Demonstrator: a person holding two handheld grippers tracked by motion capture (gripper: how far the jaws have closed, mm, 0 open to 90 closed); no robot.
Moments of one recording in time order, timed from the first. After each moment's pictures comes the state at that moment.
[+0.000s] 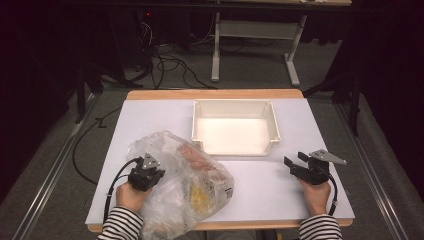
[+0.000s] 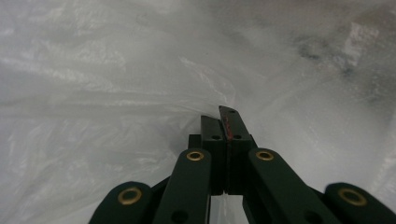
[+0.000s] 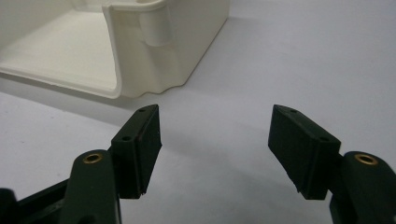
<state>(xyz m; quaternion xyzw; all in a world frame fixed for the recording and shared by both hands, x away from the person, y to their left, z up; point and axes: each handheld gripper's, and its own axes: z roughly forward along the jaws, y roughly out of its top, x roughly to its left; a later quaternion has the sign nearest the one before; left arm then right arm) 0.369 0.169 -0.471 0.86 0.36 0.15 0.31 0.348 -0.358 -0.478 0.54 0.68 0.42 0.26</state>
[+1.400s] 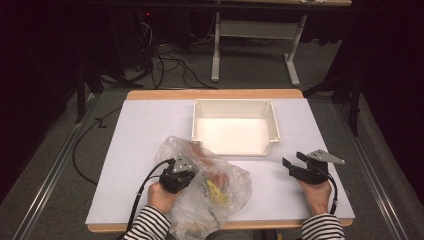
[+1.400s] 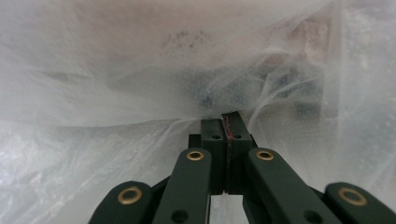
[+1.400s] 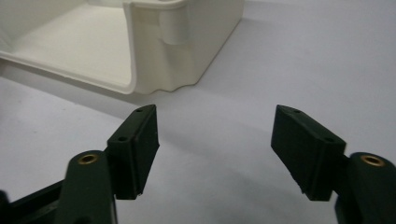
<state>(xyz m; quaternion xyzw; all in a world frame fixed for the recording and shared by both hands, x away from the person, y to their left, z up) 0.362 0.087 -0.469 0.87 0.30 0.12 0.38 0.347 -0.354 -0.476 0.51 0.70 0.42 0.26</state>
